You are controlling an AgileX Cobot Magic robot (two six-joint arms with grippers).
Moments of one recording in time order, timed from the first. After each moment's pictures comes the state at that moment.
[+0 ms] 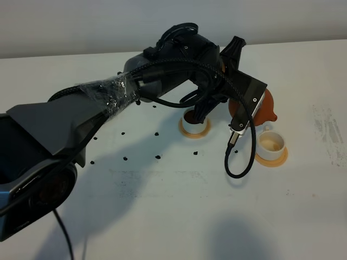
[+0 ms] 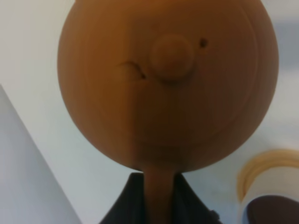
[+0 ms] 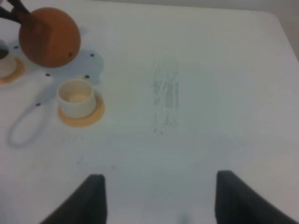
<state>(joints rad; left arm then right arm) -0.74 2.29 -1.96 0.05 0.62 1.49 -0.09 -0.01 -0.49 0.09 1.07 -0.13</state>
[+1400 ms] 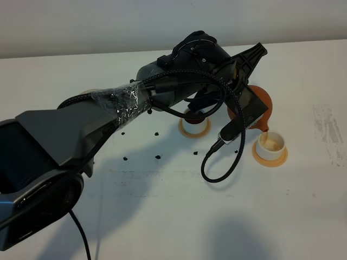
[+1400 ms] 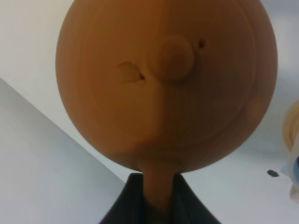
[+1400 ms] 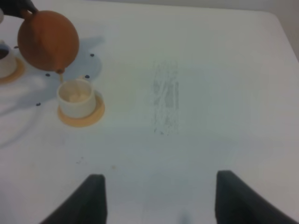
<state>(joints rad) -0.79 2.29 -1.96 0.25 0.60 1.69 -0.09 -0.01 -0.49 0.09 1.07 -0.13</state>
